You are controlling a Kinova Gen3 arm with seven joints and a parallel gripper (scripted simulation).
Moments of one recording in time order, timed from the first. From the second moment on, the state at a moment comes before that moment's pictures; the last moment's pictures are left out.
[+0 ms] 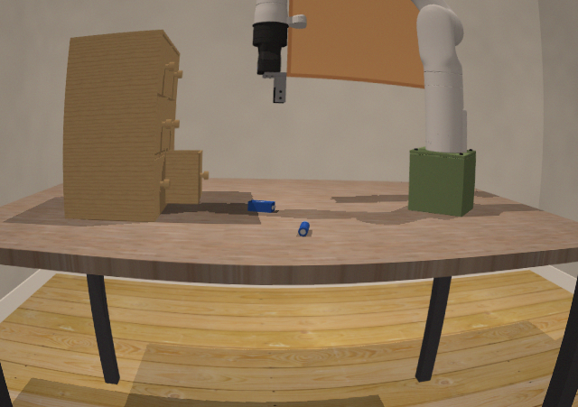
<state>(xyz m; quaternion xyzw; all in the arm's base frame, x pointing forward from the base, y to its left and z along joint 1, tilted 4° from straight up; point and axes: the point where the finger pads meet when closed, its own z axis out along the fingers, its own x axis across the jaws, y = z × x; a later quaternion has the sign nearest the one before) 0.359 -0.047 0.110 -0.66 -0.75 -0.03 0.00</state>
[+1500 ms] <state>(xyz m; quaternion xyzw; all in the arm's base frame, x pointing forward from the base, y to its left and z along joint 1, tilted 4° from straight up) 0.375 -0.051 0.044 -0.02 -1.00 0.03 -0.01</state>
